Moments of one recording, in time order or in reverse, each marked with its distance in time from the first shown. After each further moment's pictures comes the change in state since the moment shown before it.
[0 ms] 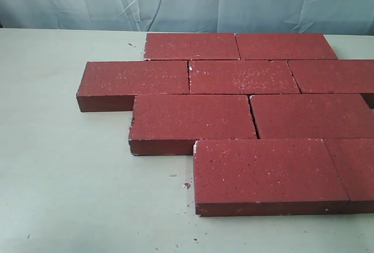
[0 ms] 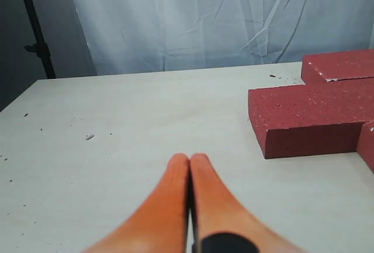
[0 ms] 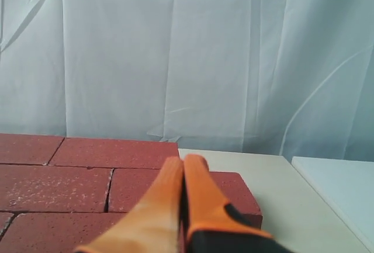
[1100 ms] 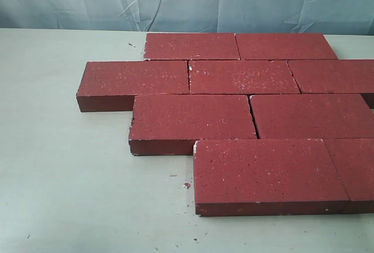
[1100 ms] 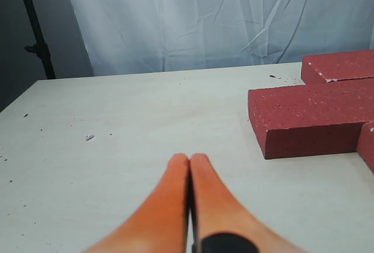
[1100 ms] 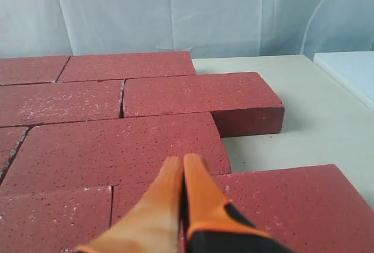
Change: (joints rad) left arm 0.000 -0.002 0.000 0.000 0.000 0.001; right arm 0.000 0.000 0.090 -0.023 0.162 0.132
